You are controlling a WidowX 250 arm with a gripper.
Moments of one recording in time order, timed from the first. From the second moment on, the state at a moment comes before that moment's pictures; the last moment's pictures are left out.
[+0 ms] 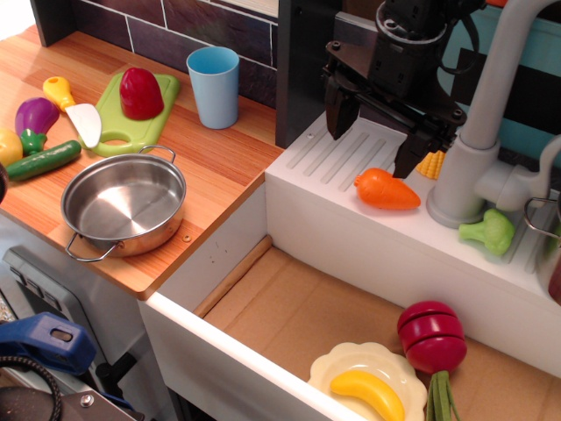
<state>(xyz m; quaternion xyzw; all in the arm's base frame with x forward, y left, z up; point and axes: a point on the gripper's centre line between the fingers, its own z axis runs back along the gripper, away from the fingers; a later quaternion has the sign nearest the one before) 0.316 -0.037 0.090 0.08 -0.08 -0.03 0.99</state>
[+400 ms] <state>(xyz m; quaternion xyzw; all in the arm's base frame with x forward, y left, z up) 0.312 -0.038 0.072 0.08 -0.09 -0.06 0.99</state>
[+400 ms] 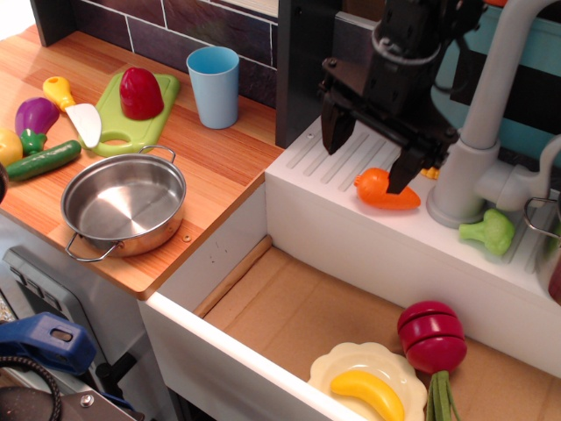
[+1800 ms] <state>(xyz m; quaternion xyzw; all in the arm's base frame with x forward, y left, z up) 0.348 -0.034 0.033 0.00 -0.18 -0.16 0.97</state>
